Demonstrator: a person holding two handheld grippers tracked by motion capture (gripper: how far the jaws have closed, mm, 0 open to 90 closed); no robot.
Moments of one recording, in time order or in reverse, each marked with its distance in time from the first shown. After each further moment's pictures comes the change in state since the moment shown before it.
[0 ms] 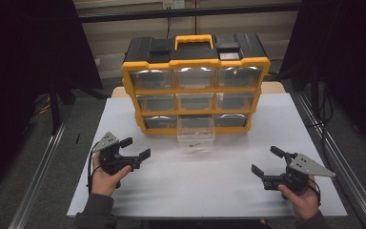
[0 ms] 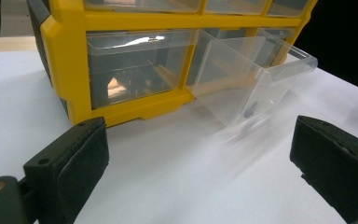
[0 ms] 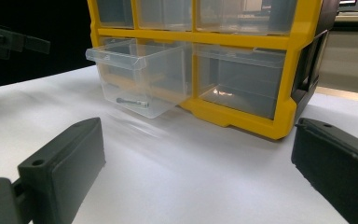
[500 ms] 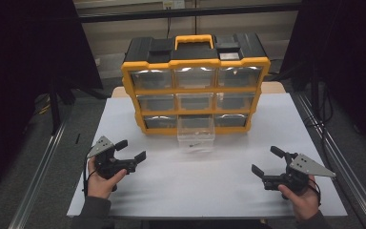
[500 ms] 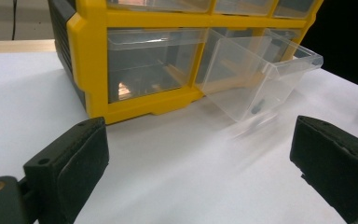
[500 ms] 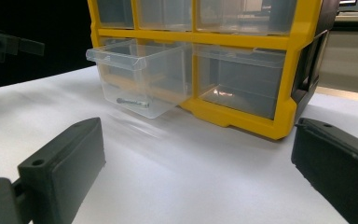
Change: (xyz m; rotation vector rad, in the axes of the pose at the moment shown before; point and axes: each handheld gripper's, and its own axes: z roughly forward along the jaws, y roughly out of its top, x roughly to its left) left arm 0.006 -0.010 -0.012 -0.031 0.011 -0.003; right arm 0.000 0.000 0.000 0.000 0.001 0.005
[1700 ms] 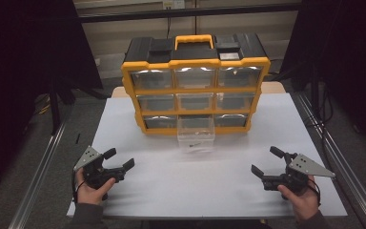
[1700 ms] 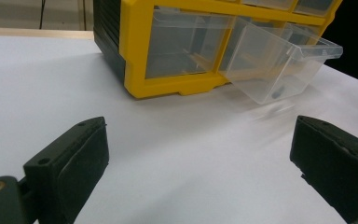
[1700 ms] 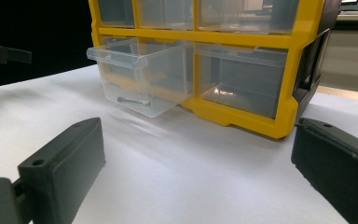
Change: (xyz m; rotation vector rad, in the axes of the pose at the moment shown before) left arm 0.018 -0.028 -0.029 -0.025 0.053 -0.022; right arm 0.001 -0.001 0.001 0.001 0.000 0.003
